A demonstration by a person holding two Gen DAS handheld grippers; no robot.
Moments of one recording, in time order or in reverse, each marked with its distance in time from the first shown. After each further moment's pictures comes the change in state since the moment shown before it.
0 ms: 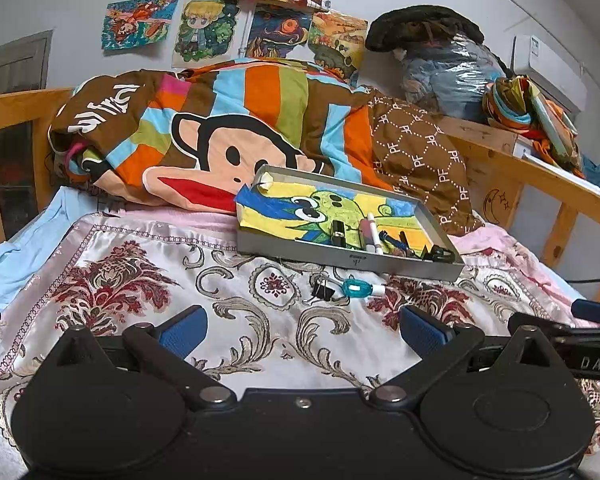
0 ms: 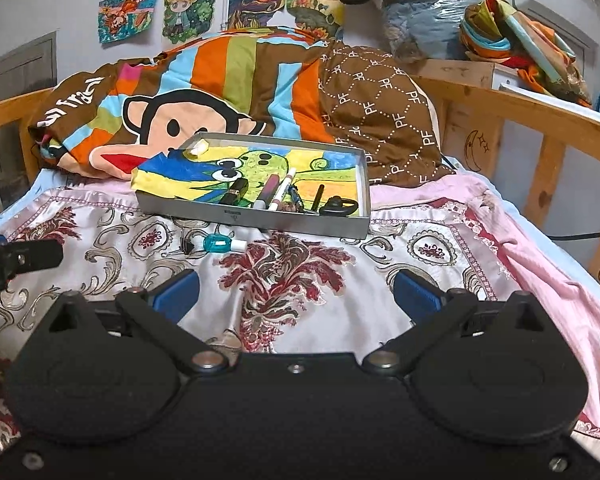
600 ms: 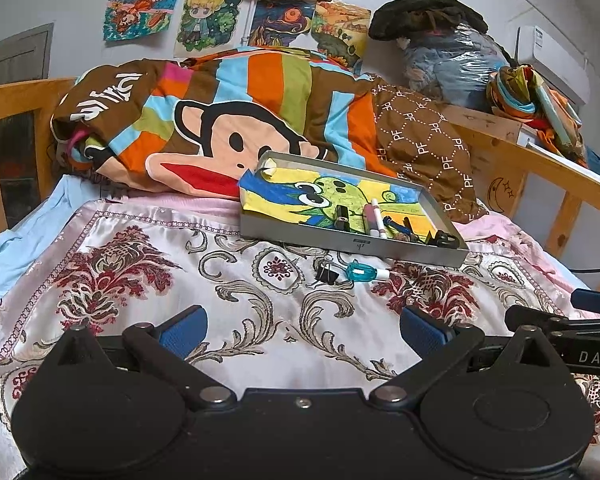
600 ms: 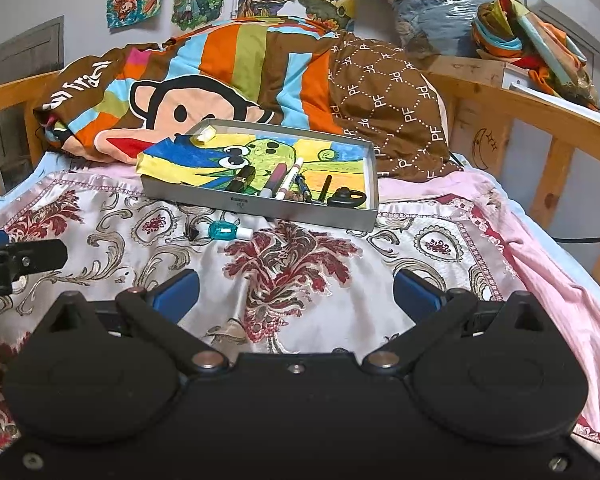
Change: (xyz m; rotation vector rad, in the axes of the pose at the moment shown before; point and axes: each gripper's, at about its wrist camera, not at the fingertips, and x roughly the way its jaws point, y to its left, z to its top) left arm 0.002 -0.001 -0.008 -0.001 0.028 0.012; right arm 0.021 -0.002 0.007 -0.037 0.032 0.013
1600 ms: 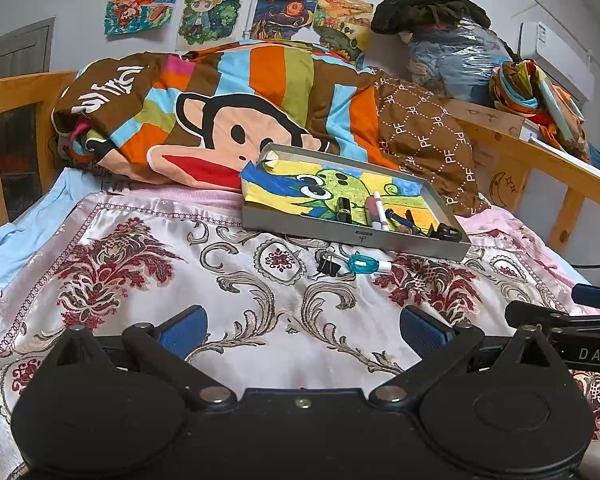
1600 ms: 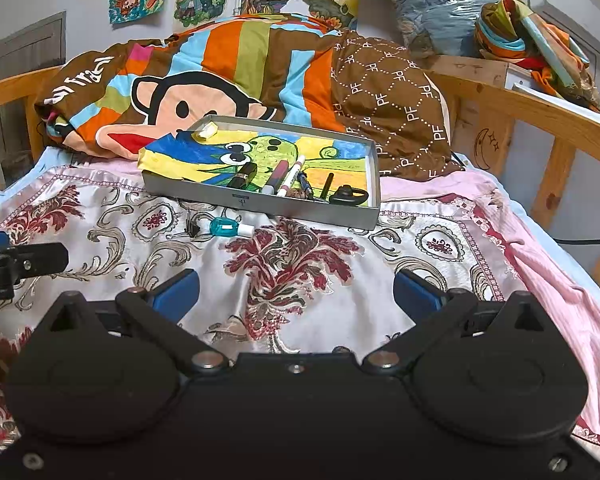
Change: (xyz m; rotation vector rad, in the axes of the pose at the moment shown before) left arm 0.002 0.000 -0.004 -0.009 0.018 0.010; right arm 0.006 0.000 -0.003 -0.008 0.004 0.003
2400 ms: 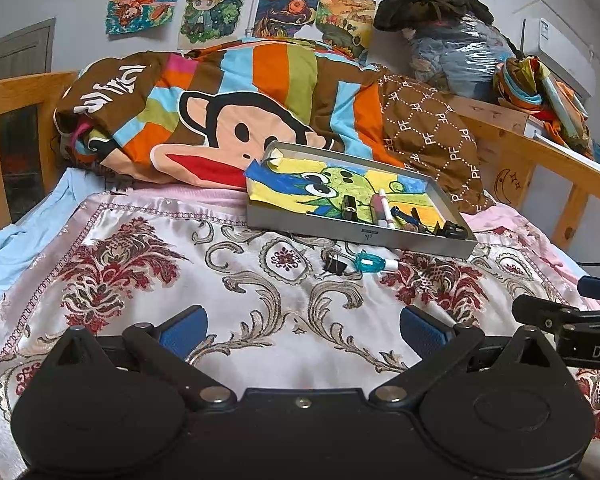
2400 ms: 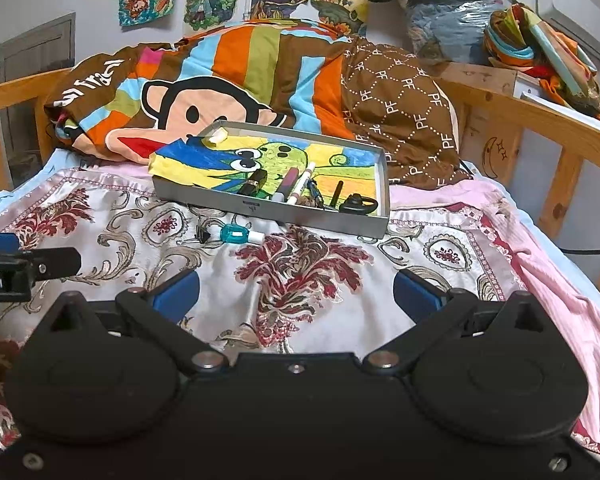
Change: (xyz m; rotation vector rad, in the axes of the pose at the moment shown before) left arm 0.002 0.004 0.002 0.005 0.006 0.012; right arm -0.001 0.000 0.005 -0.013 -0.020 0.032
